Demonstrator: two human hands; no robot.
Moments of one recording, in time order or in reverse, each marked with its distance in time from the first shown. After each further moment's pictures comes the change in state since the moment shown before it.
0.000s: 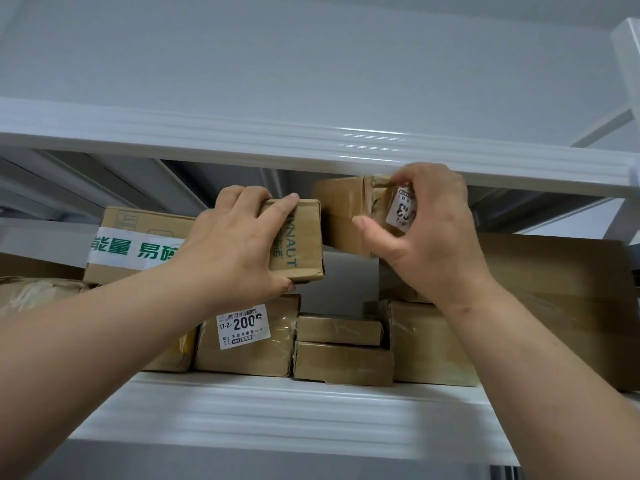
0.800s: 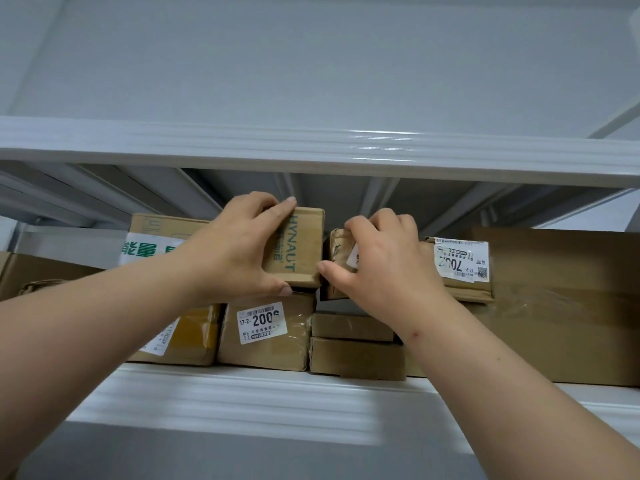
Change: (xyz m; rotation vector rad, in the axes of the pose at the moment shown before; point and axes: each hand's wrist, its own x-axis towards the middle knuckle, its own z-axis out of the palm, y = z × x) left_hand -0.004 -0.026 -0.007 -0.108 -0.097 0.113; right_hand -0.016 -0.041 0.030 -0.340 -0.471 0.212
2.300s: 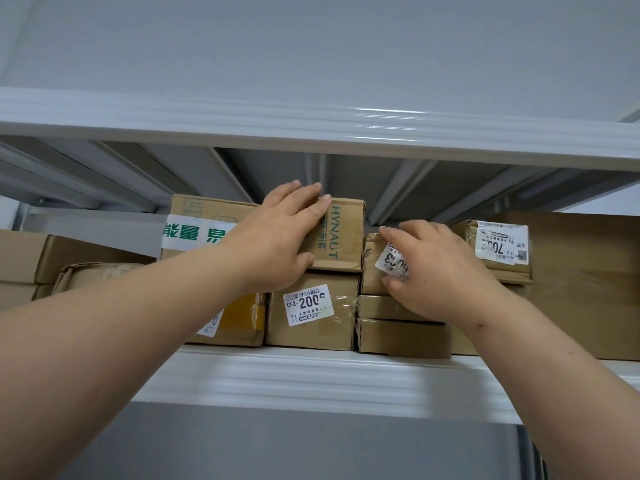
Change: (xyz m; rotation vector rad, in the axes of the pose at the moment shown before) left_hand -0.009 -0.019 0.011 -0.044 -0.060 0.009; right_hand -0.009 0.000 0.011 -0.150 -0.192 -0.043
